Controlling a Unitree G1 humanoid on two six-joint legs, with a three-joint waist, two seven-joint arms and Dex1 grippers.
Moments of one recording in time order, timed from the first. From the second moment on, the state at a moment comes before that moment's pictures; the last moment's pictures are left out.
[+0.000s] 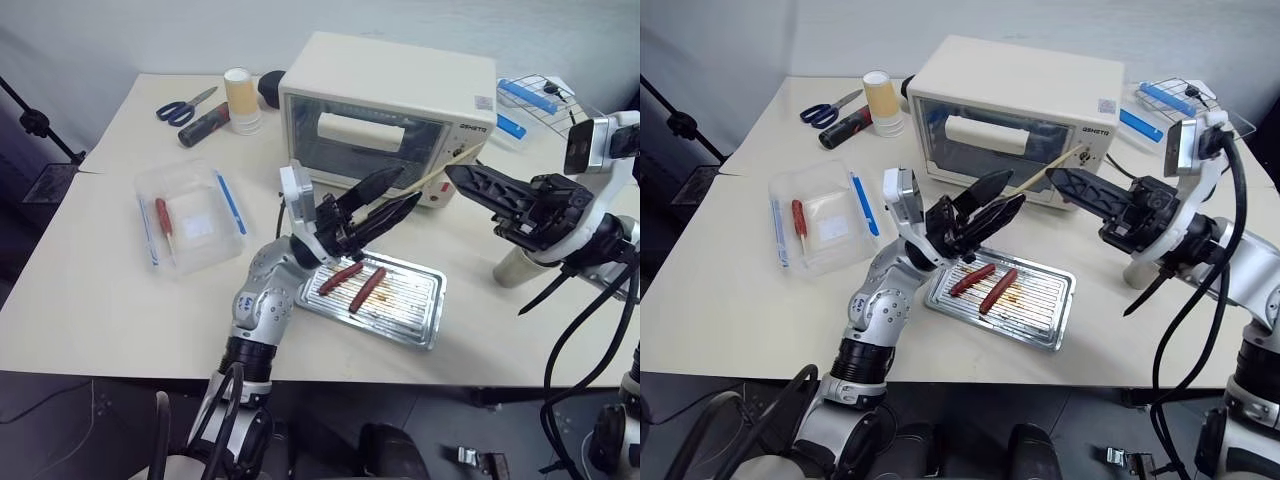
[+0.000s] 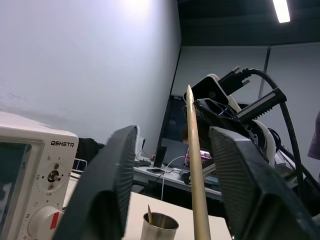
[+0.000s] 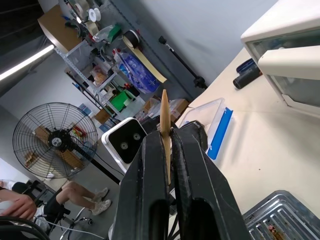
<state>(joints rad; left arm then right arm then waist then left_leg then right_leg) -0.63 -0.09 -0.05 0.09 -0.61 0.15 -0.84 -0.53 -0.76 -0.41 -0.21 1.82 1.07 0.24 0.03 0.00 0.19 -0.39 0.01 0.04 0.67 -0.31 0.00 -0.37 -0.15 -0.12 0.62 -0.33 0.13</state>
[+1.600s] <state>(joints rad) -0.08 0.57 0.28 -0.20 -0.63 0.27 -0.93 -0.79 -0.76 0.41 0.02 0.19 0.28 1.37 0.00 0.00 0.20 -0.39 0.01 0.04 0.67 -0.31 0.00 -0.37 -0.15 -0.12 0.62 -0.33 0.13</state>
